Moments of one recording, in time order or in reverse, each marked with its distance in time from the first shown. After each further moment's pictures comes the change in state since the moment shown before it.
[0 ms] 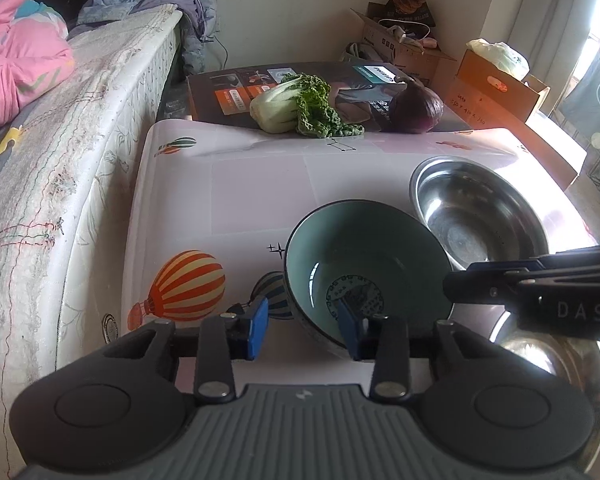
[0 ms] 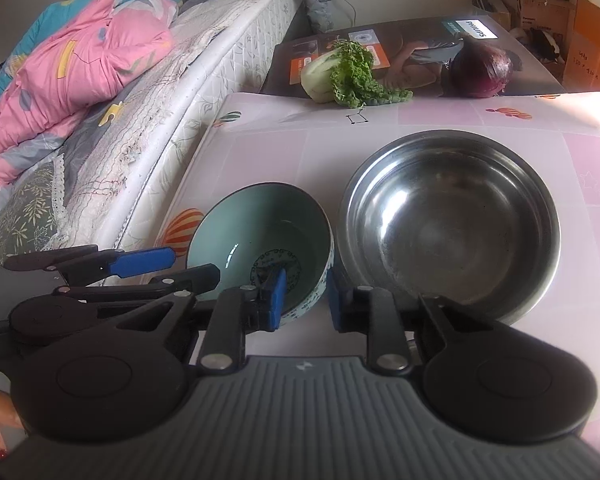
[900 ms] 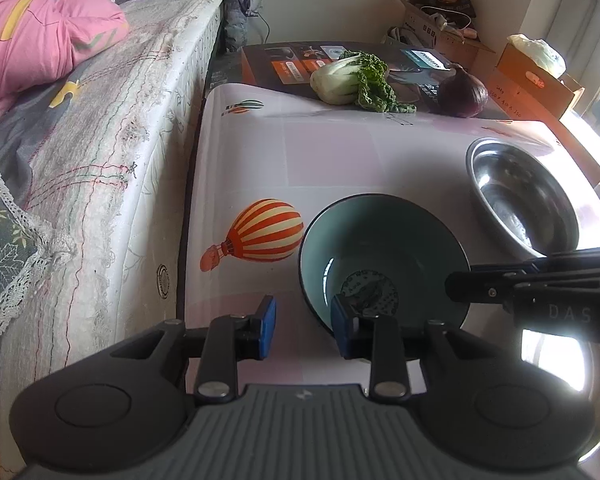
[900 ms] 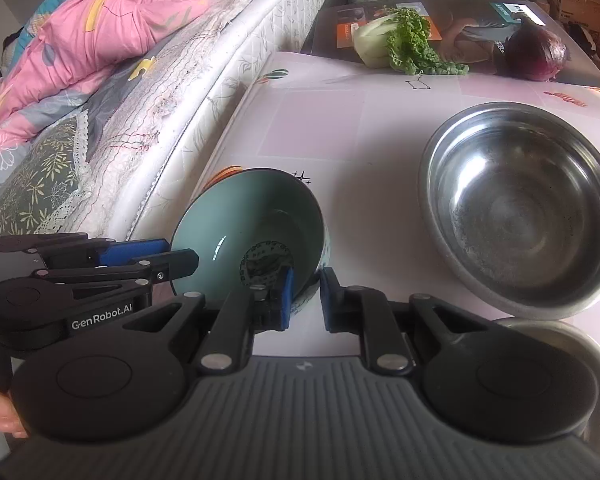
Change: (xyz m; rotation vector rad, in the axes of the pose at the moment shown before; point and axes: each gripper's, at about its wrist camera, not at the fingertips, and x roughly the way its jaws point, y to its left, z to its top) left arm -0.026 0.044 -0.022 -0.079 0.069 0.068; right arm 0.023 0.040 -0.010 -0.056 0.086 0.083
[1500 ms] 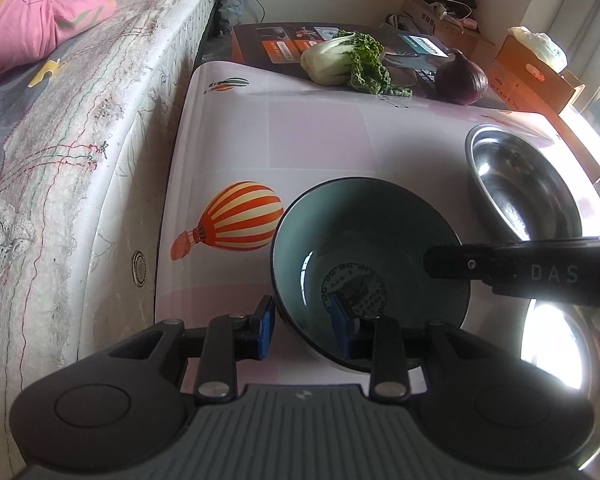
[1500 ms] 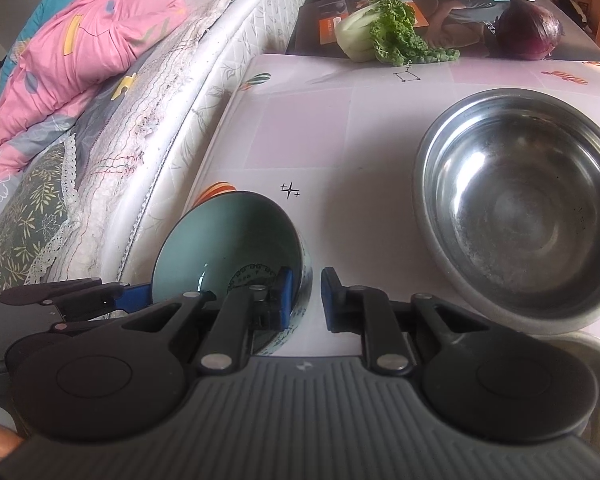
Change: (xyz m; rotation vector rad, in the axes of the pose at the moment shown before) left arm 0.026 -0.010 0.002 -0.015 0.046 -0.029; right arm 0.021 -0.016 0.013 0.087 0.006 0.007
